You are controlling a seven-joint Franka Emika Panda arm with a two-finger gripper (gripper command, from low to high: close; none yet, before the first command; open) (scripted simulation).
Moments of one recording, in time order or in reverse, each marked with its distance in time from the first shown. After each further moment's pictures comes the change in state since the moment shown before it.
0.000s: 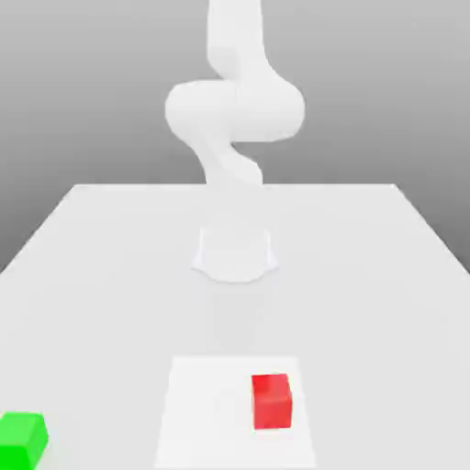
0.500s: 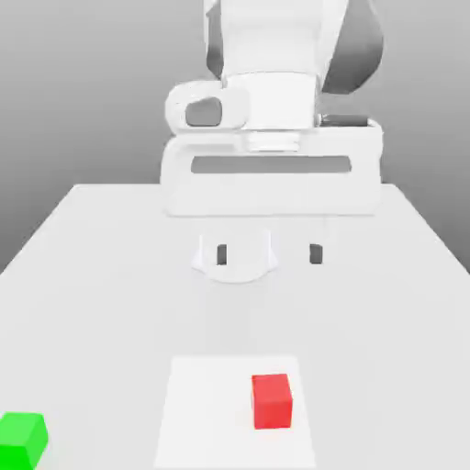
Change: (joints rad) arm 0.018 0.550 0.053 -0.226 -0.011 0.280 0.034
